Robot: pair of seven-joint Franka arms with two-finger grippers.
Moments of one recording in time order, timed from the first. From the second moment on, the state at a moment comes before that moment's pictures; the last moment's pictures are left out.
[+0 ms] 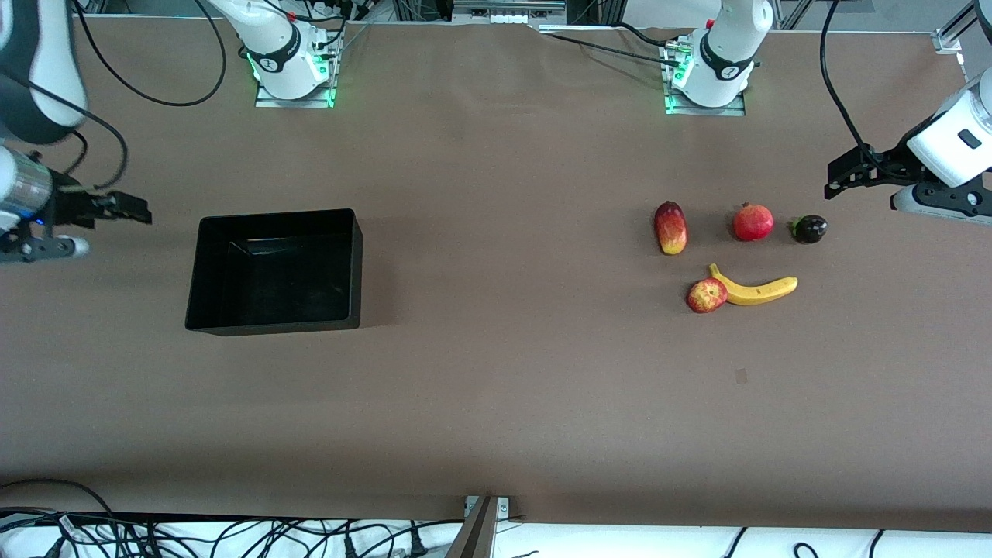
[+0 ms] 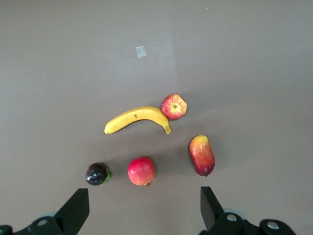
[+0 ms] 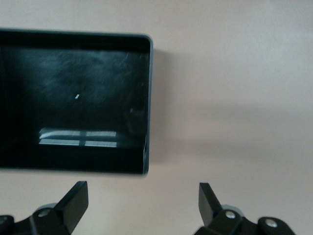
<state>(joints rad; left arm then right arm) 0.22 -0.03 -0.22 -1.71 -0.03 1.63 0.15 -0.07 0.12 -0.07 -1.91 -0.05 1.91 -0.23</state>
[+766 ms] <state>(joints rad) 0.22 -0.03 -0.22 -1.70 -0.03 1.63 0.15 -0.07 0.30 -0.10 -2.25 0.04 2.51 -0.21</state>
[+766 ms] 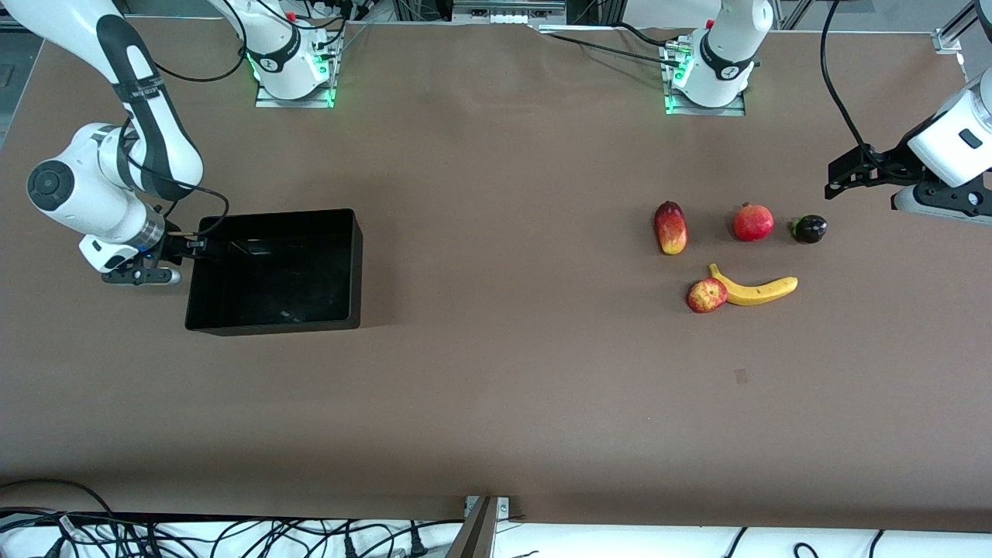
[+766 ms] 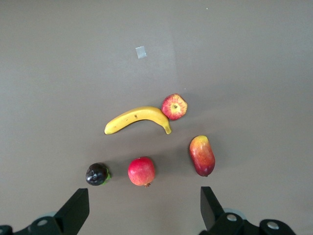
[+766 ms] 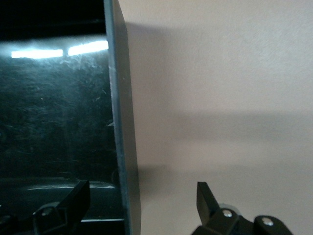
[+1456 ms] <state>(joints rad) 0.22 -0.03 -0.22 -1.70 -0.03 1.63 0.15 -0.07 0.30 -0.09 -2.22 0.04 2.48 -0.26</state>
